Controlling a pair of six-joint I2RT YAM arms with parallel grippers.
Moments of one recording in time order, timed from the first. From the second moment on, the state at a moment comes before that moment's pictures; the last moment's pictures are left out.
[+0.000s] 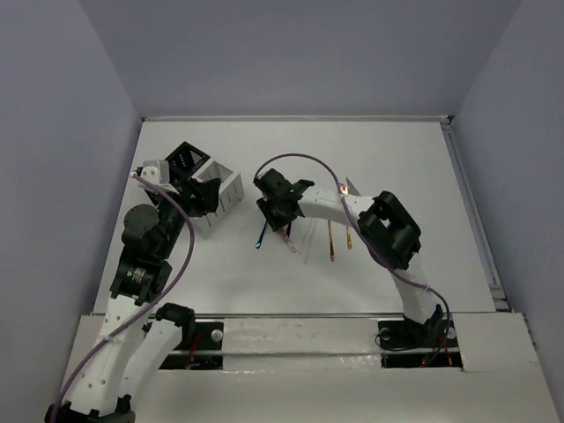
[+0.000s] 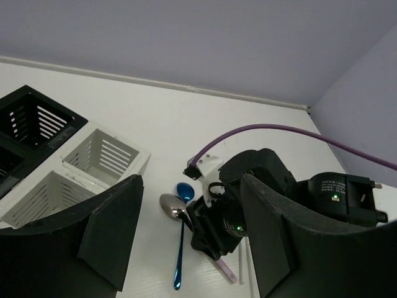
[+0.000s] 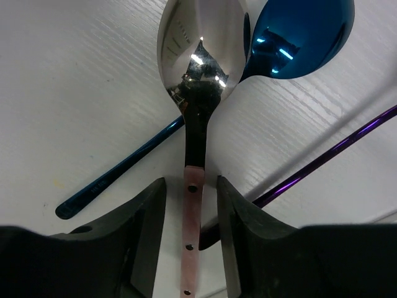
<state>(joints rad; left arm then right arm) -0.28 0.60 0.74 -0.12 0.00 -0.41 0.85 2.15 1.64 -0.55 0.12 0.25</state>
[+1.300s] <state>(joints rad) -0.28 0.47 0.77 -0.14 -0.20 -0.41 0.85 2.20 2.08 0.17 -0.06 0.40</state>
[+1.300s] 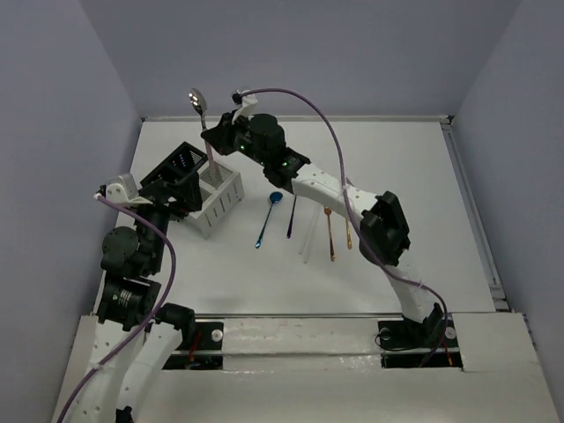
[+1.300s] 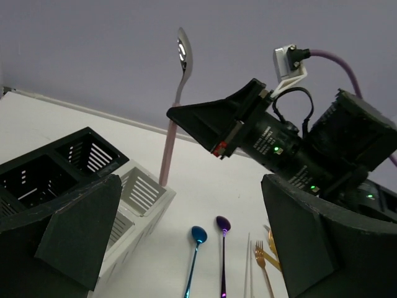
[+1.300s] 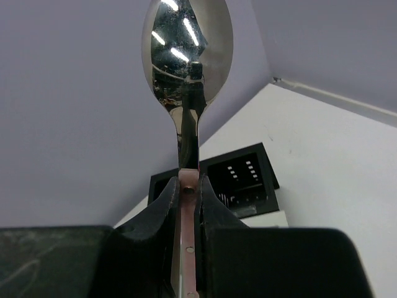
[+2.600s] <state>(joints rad) -0.33 0.48 0.77 -0.14 -0.20 -0.41 0.90 2.85 2.66 0.55 0.23 0.40</state>
